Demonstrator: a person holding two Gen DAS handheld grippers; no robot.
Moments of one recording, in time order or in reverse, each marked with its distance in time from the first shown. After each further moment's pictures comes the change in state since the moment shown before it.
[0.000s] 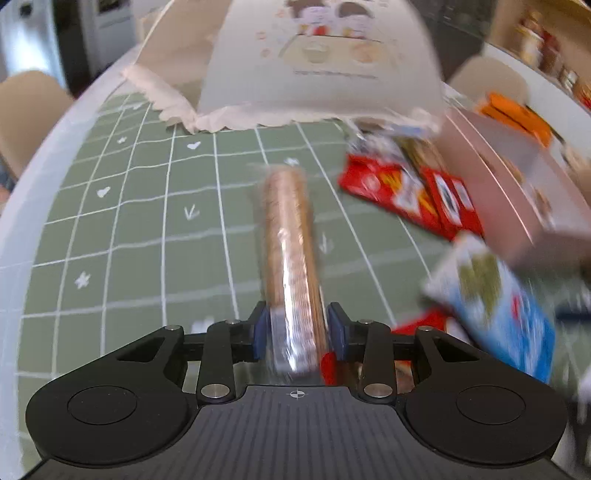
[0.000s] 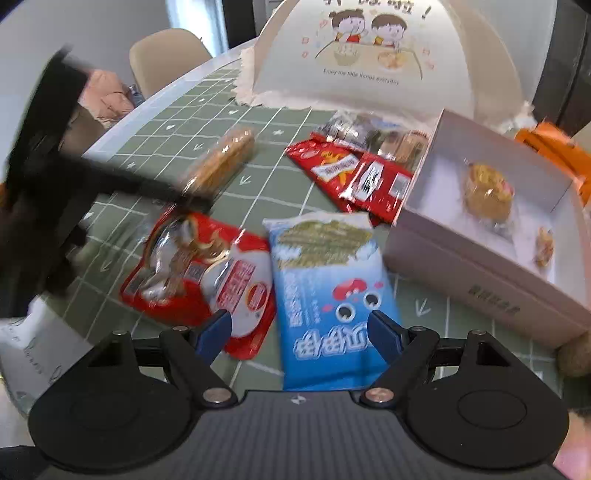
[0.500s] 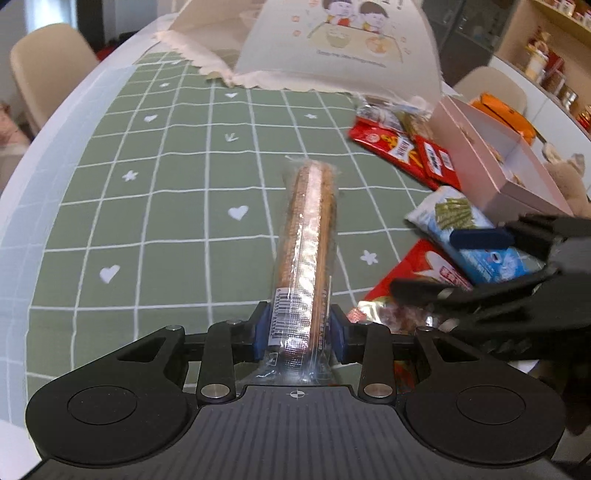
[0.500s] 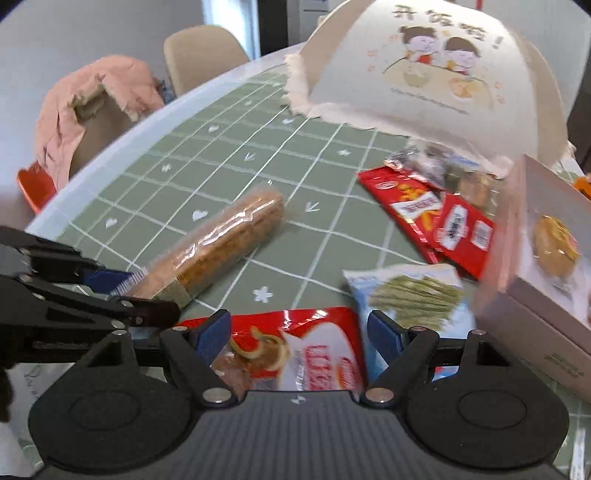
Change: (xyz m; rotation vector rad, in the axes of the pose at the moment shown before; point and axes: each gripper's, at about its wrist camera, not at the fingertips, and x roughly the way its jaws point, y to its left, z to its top) left arm -0.048 0.025 -0.055 -0.140 0.035 -0.042; right arm 0.046 0.066 0.020 -0.130 -0.020 0.014
